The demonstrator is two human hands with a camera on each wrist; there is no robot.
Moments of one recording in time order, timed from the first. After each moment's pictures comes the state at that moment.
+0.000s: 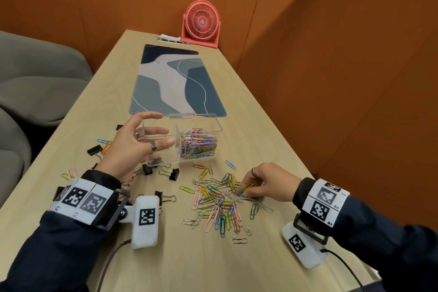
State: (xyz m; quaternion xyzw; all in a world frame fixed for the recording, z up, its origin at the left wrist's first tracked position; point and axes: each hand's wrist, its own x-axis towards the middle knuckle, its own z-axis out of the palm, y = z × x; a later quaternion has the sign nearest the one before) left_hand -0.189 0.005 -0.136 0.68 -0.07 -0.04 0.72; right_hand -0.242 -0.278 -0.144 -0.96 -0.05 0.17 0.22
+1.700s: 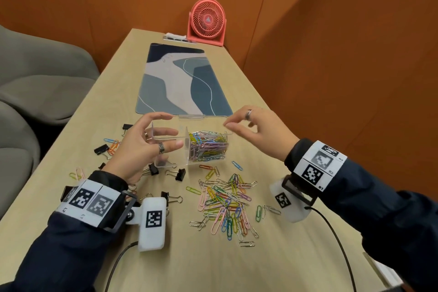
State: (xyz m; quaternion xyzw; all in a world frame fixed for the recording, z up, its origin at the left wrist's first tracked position) left_hand -0.188 0.003 -0.138 0.66 -0.08 -0.06 0.74; right_hand -0.201 -0.241 -0.083 -0.94 -0.19 -0.12 0.24
